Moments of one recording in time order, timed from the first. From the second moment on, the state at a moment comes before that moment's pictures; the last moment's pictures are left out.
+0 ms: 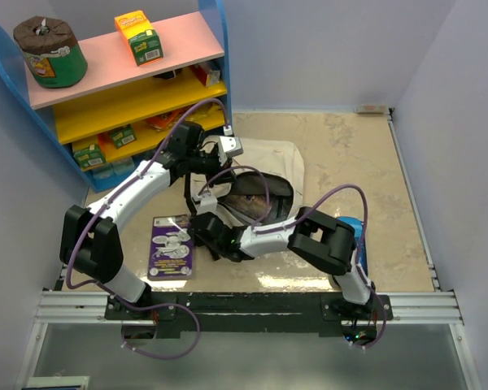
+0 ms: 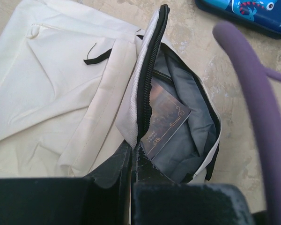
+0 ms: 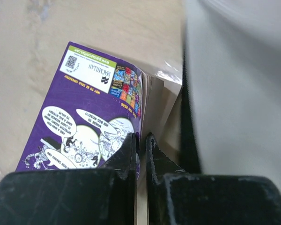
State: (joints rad) left arm -0.43 1.57 1.27 -0.44 0.76 0.51; right arm 1.20 2.10 1.23 0.30 0.40 0.70
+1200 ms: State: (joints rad) left arm -0.43 1.61 1.30 -0.42 0.71 0.47; right arm 1.46 0.75 0.78 -0.19 0.80 0.51
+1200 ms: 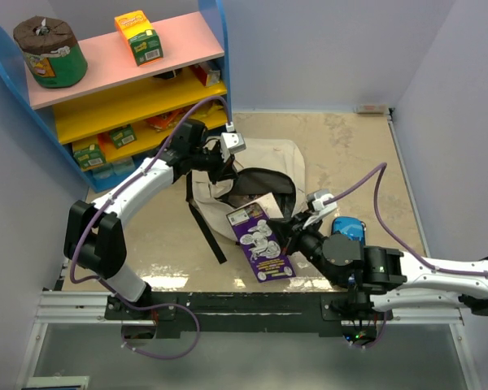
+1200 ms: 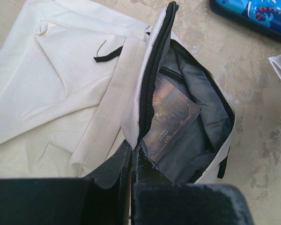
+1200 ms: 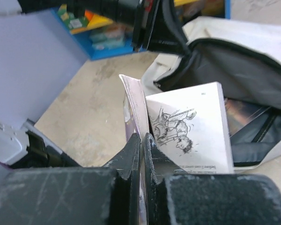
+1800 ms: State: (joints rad) left arm -0.43 1.59 1.26 -0.45 0.77 0.48; right arm 1.09 0.81 0.65 -0.08 0.98 0.53
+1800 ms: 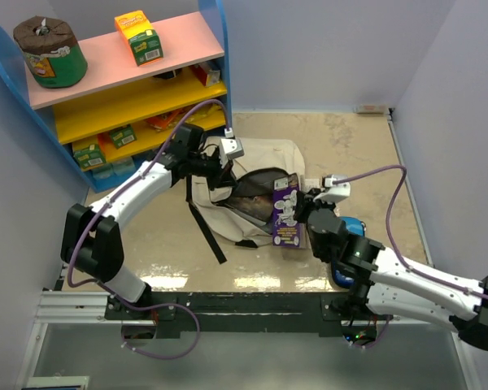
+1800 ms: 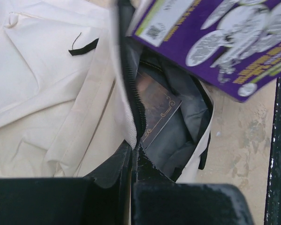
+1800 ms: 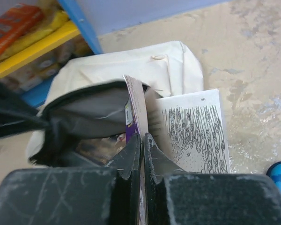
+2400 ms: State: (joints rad) left arm -0.44 1.53 1.16 -0.43 0.77 0.47; right arm 0.94 0.89 0.46 0.14 0.67 0.91
